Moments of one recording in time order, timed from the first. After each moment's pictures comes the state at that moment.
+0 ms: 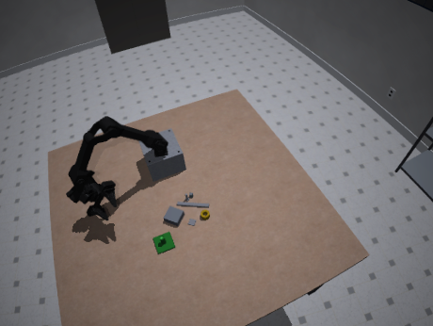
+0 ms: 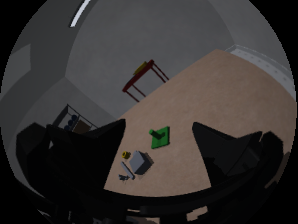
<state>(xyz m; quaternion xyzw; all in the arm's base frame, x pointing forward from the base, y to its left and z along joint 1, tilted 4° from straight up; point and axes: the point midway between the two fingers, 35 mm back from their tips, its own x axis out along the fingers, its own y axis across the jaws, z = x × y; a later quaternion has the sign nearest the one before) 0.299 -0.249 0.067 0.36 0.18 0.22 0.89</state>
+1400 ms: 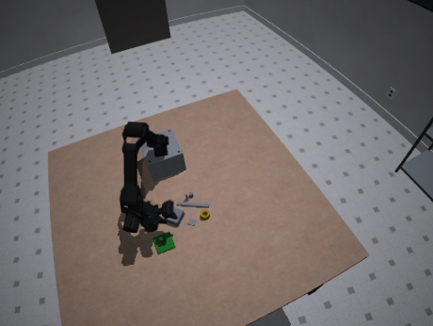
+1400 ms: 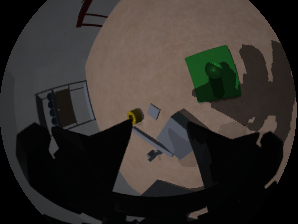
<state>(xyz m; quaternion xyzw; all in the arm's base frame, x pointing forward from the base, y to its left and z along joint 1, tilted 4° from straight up) 0.360 -0.021 -0.002 0.31 0.63 0.18 0.69</state>
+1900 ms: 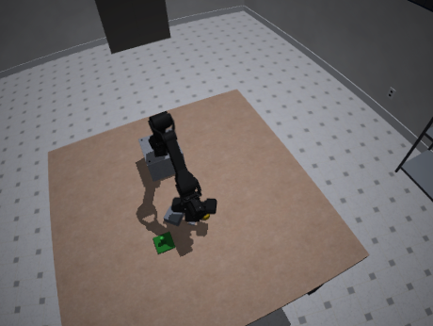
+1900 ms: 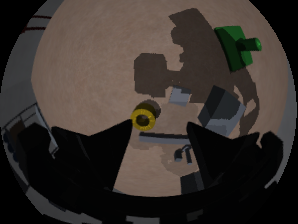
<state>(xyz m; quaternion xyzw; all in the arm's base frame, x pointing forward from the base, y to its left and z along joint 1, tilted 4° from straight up) 0.341 0.113 -0.024 0.17 0.71 -0.07 0.68</state>
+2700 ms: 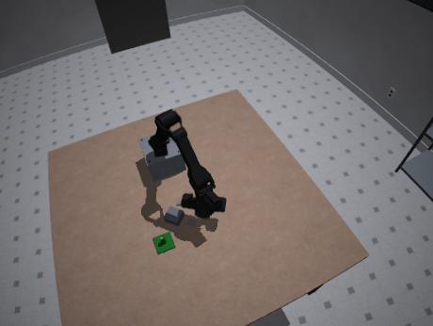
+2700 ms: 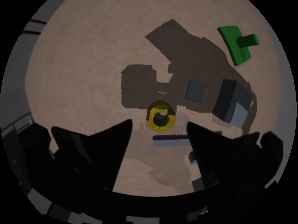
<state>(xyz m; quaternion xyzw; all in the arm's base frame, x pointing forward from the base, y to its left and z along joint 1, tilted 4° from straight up) 0.333 0.150 -0.037 0.15 0.67 -0.12 0.71</state>
